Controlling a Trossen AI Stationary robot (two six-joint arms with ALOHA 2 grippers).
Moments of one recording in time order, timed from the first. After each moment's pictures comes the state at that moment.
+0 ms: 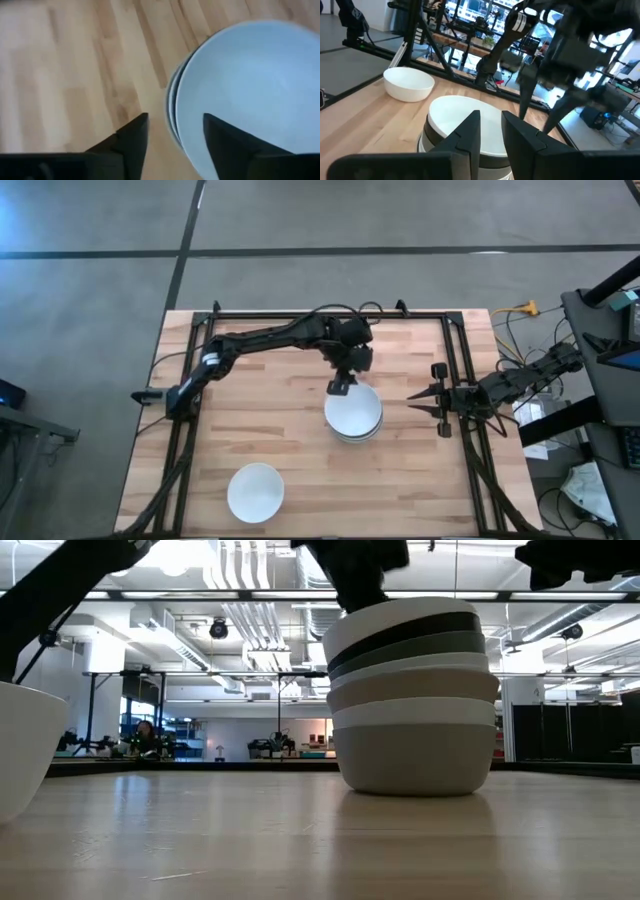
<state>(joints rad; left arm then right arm) 0.17 2.19 2.32 -1.12 0.23 0.41 0.44 0.36 0.30 0.00 0.38 -0.31</state>
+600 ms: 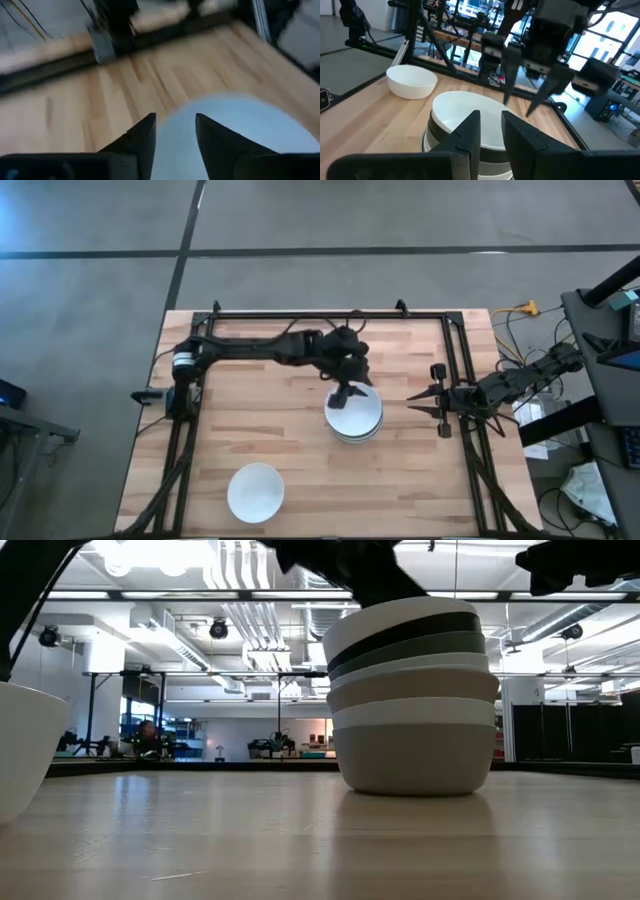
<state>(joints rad) 0.12 1.95 1.76 -0.41 0.37 0.36 0.44 0.36 0.30 -0.02 0.38 -0.26</state>
